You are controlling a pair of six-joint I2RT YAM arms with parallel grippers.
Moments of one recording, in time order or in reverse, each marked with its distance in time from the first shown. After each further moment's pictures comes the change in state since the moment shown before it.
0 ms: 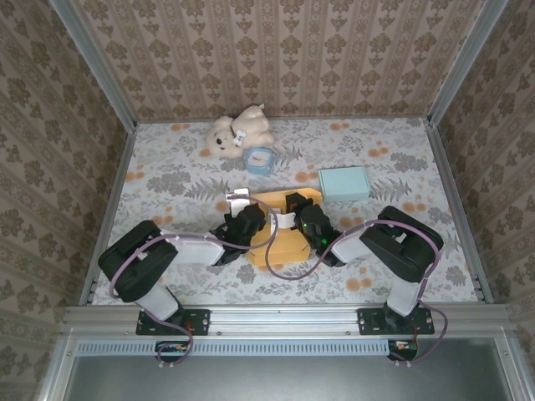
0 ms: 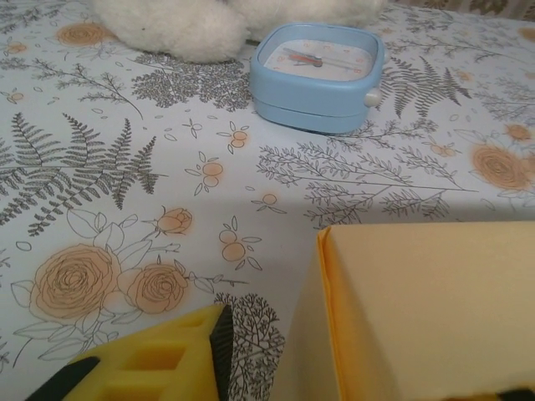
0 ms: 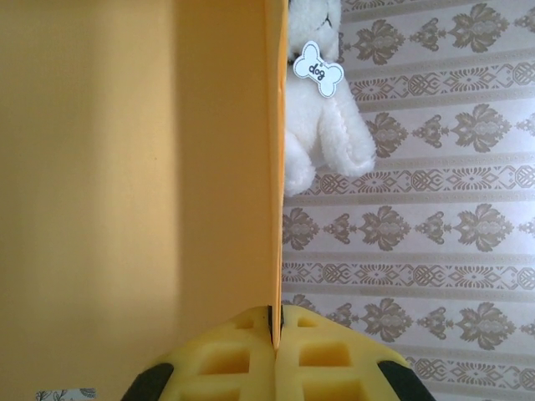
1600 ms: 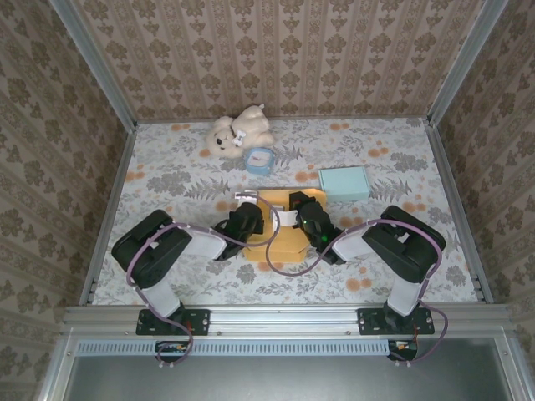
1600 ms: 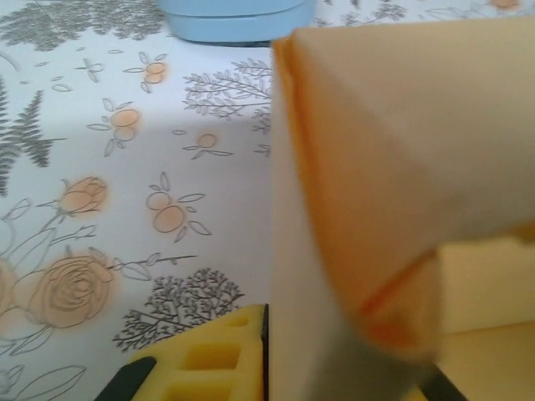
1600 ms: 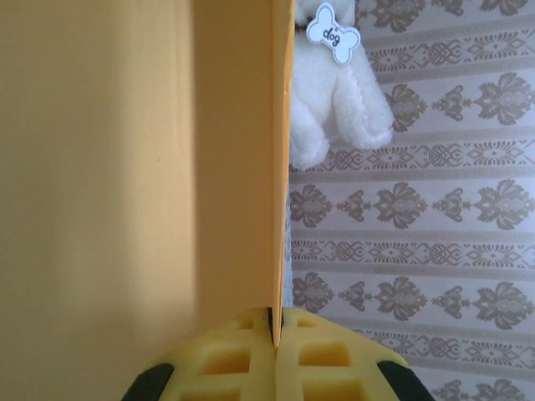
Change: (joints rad) left arm 0.076 0.148 0.029 0.051 0.217 0.173; right arm -0.018 -0.013 0.018 -0.077 0.027 0.027
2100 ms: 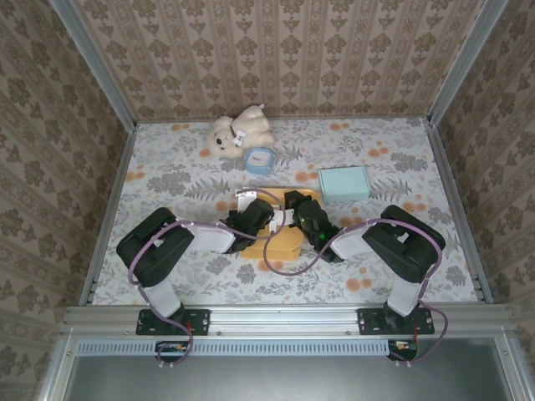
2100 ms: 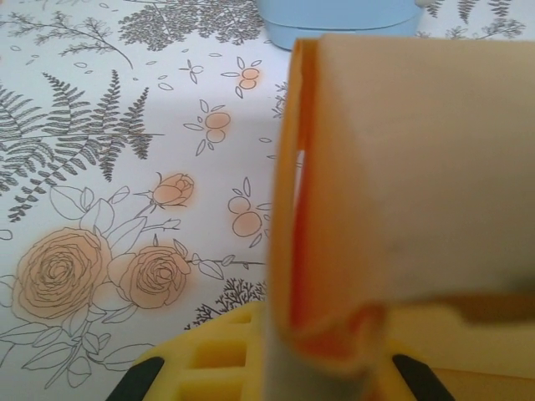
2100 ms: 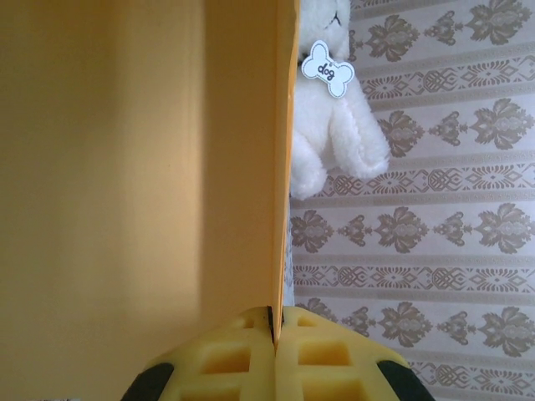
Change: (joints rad) left arm -0.033 0.034 0.134 -0.258 -0.218 -0.153; right arm 0.004 0.001 0.028 -0.018 -0.049 0.018
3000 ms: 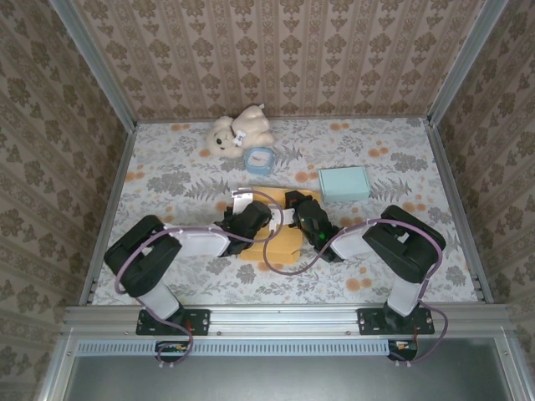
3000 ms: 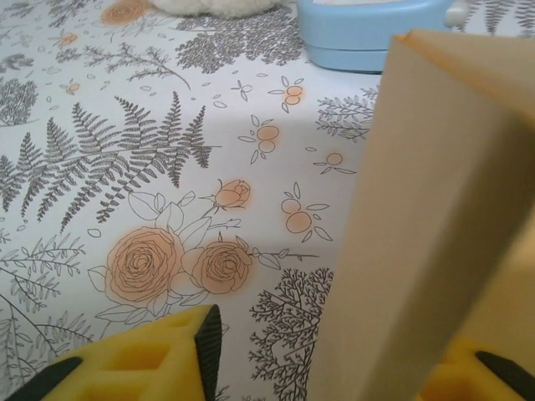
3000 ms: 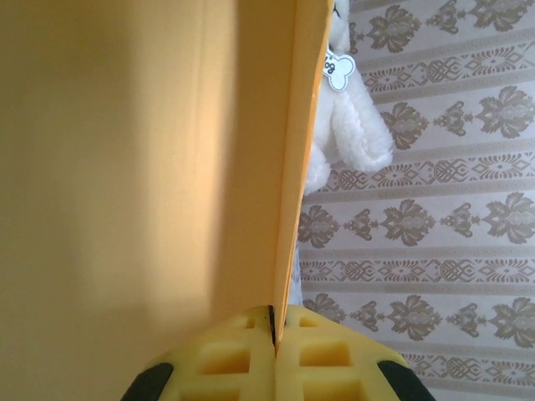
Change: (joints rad) left arm -0.025 -0.140 -0.054 -0.077 -0.049 0.032; right arm 0.000 -0.001 0.002 -0.014 0.007 0.035
